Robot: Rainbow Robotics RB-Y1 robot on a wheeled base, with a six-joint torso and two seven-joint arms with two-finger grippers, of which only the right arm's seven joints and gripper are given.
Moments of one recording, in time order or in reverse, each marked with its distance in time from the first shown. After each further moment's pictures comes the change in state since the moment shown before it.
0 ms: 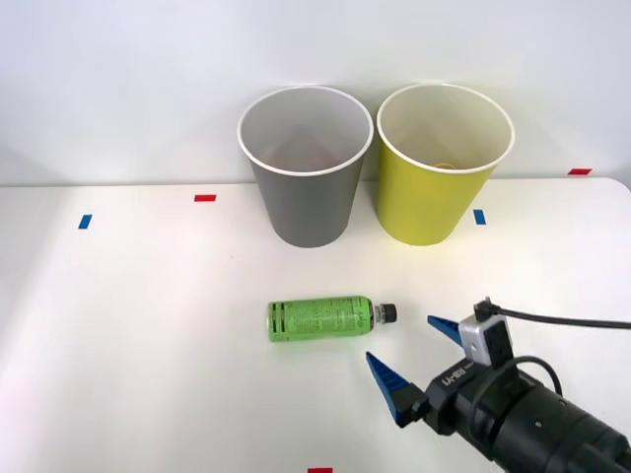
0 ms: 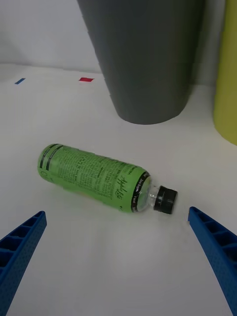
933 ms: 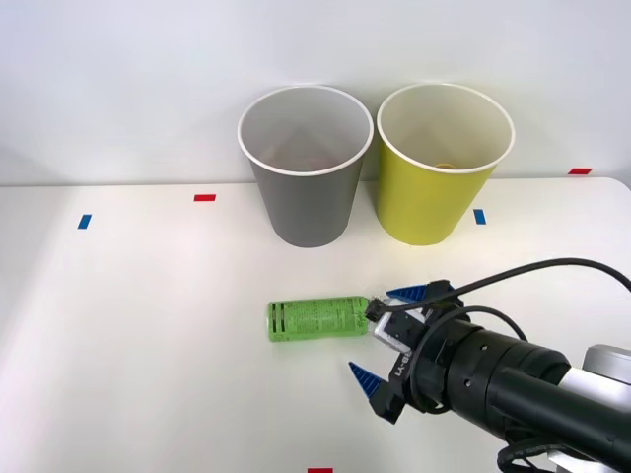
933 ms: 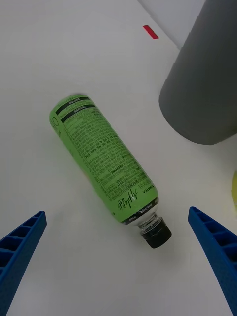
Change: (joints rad) arm -0.535 -0.091 0.273 -0.058 -0.214 0.504 0.440
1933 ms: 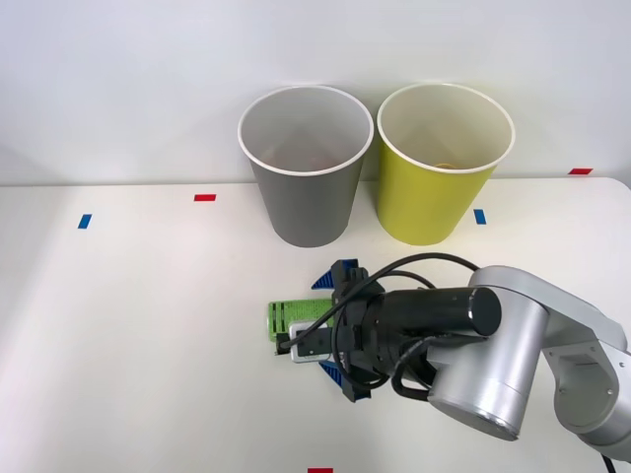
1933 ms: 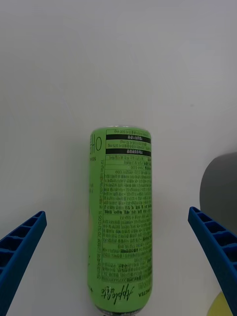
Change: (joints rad) arm -0.210 0.367 -0.036 0.277 -0.268 0.265 0.844
